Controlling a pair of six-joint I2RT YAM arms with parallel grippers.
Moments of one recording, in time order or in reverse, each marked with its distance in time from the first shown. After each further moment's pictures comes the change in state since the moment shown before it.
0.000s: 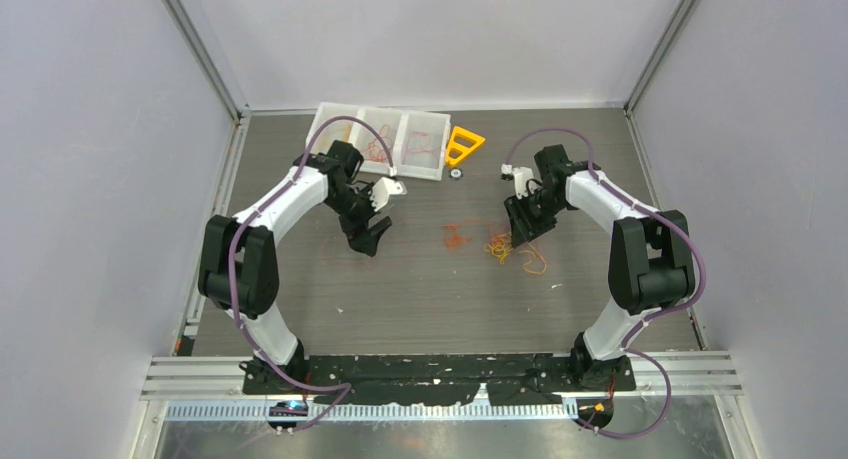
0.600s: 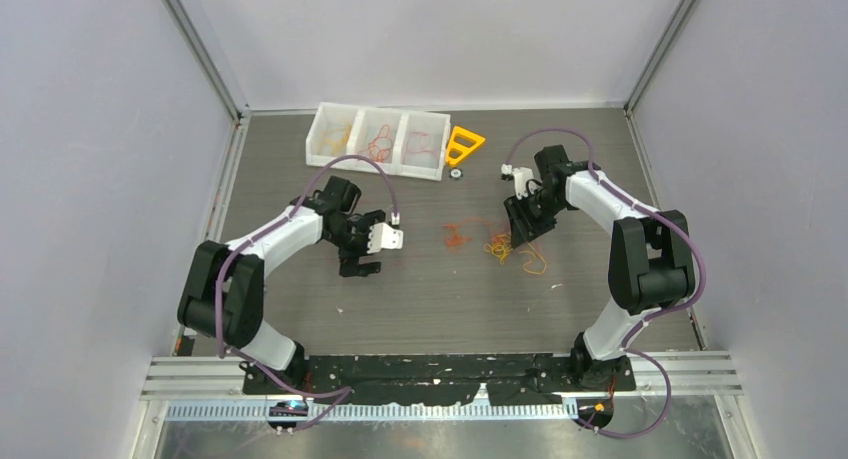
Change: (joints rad) left arm -0.034 -0.185 -0.375 0.277 -0.006 0.441; right arm 0.000 0.000 0.000 -0.006 -0.009 0.004
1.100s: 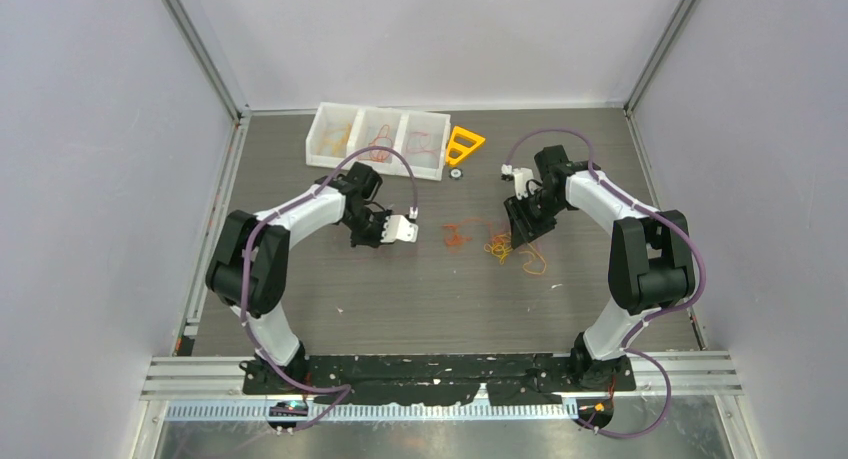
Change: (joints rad) left arm -0.063 0.201 0.183 -0.037 -0.096 0.087; right arm 0.000 0.000 0.000 -0.004 -0.002 0.005
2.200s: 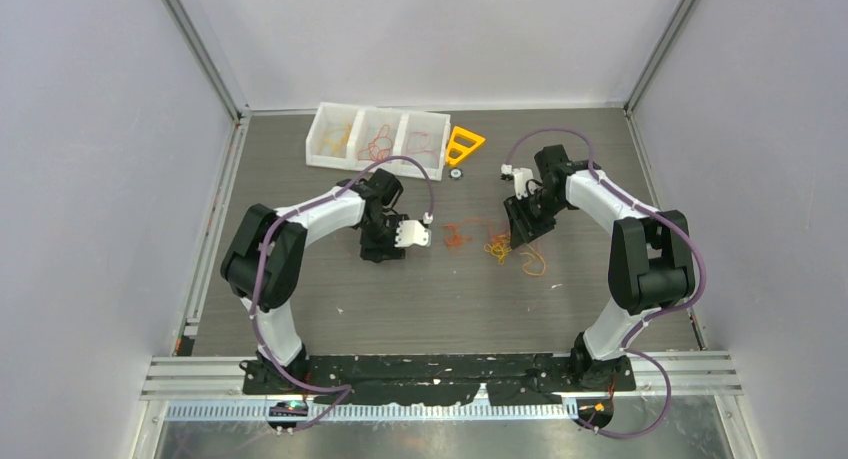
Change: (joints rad) left arm -0.102 0.080 0.057 -0.010 -0.183 -0.175; right arm 0.000 0.000 0.007 -0.016 -0.016 0.000
